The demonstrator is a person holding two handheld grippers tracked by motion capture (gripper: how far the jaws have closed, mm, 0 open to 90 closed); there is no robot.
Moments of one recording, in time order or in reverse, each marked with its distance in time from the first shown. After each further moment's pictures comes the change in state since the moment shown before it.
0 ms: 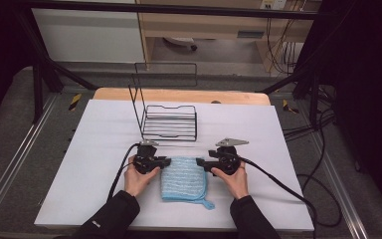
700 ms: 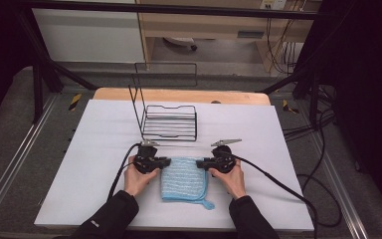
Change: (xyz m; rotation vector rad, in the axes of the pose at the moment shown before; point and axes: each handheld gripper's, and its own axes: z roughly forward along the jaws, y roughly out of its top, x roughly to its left) left arm 0.000 0.000 0.000 0.002 -0.015 0.025; right arm -0.007 -0.006 0.021 0.149 0.050 0.066
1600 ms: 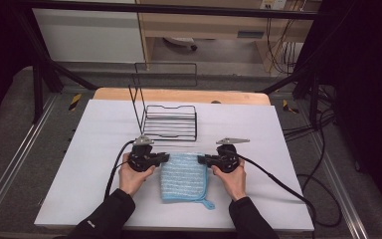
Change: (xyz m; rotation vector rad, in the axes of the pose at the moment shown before) left arm -0.007 0.008 -0.032 -0.123 -0.035 0.061; right arm 0.013 0.006 -0.027 -0.131 0.034 0.027
